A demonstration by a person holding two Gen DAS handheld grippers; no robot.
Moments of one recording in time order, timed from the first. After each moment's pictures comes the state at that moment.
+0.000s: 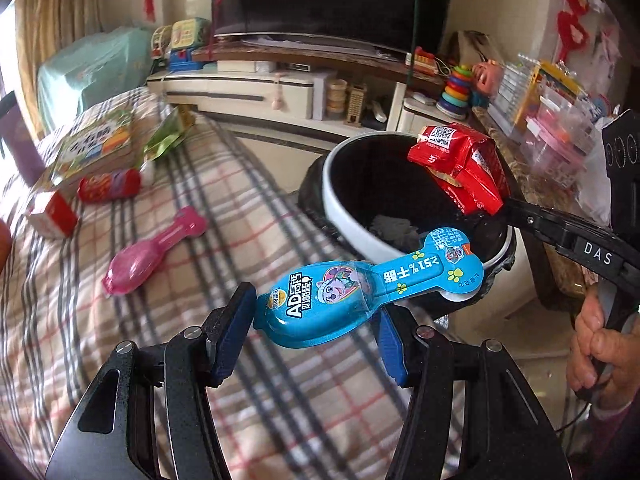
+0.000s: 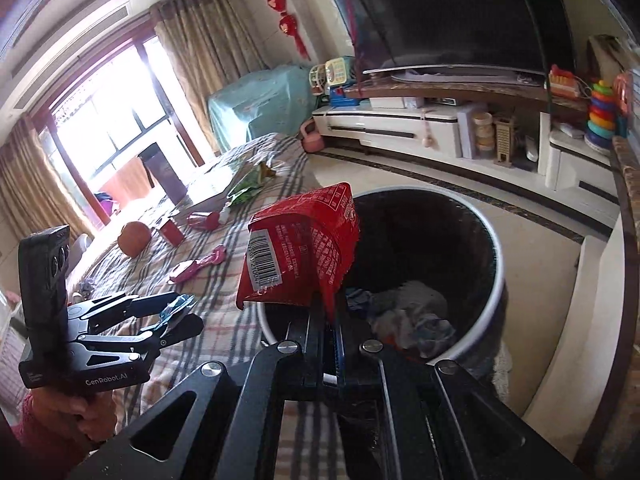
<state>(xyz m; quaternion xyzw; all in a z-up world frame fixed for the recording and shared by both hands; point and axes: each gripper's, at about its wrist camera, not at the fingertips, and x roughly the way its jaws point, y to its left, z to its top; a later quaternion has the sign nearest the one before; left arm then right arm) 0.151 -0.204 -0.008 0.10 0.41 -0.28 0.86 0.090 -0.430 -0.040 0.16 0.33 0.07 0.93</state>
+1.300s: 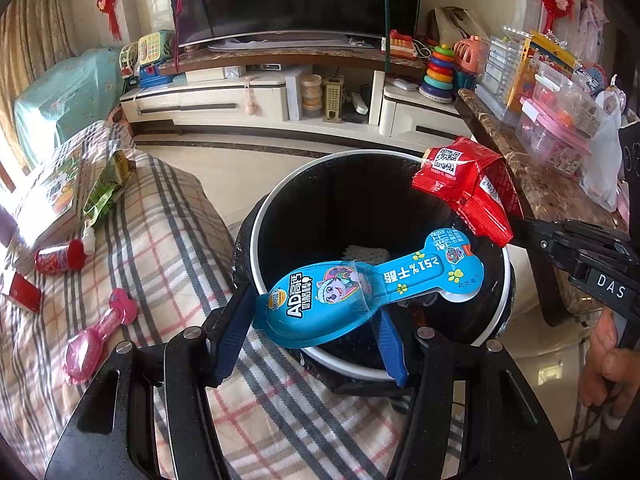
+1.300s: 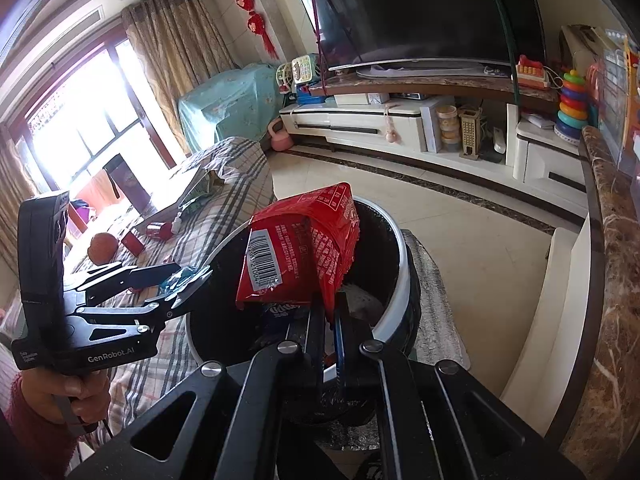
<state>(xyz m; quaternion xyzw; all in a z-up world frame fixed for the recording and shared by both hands) 0.177 -0.288 -0.006 0.15 0.41 -0.30 0.85 0.098 -0.482 -0.045 0.16 0.35 0.03 0.92</state>
